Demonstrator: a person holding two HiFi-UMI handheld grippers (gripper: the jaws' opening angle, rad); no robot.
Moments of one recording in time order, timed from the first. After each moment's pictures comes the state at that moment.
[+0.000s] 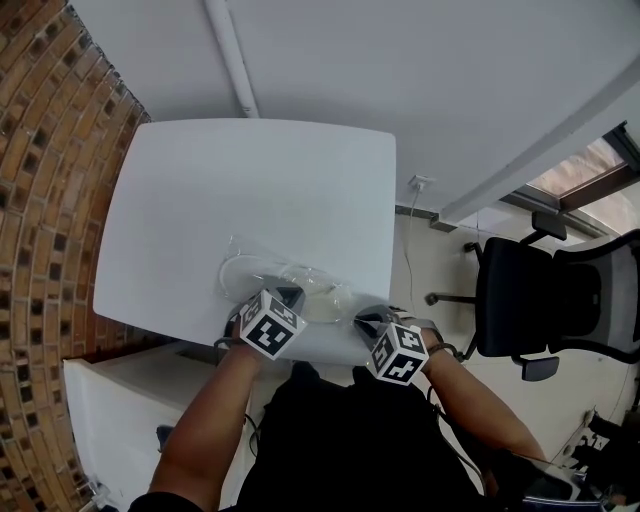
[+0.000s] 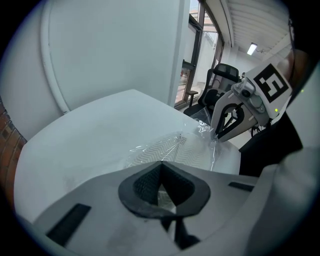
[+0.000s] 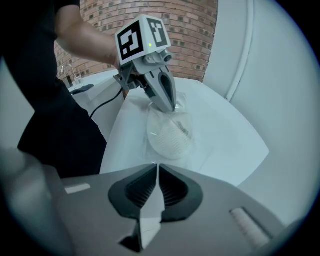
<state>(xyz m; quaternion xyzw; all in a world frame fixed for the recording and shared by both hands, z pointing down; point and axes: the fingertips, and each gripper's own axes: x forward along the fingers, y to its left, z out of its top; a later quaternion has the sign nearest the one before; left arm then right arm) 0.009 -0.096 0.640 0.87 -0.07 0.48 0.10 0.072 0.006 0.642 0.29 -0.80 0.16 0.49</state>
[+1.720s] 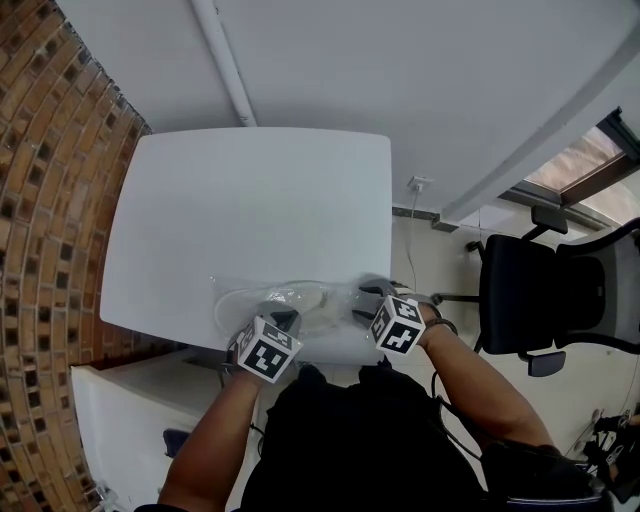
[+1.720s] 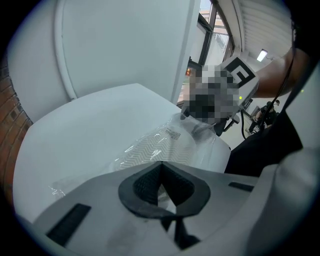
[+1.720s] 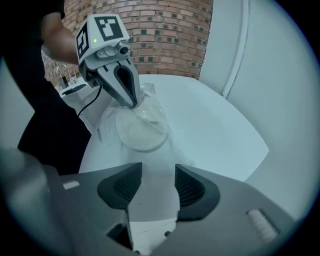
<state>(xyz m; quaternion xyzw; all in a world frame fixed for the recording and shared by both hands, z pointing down) -0.020 -0.060 0.635 0.86 -0.10 0.49 0.14 0.096 -0.028 0.654 0.31 -0.80 0.17 0.50</state>
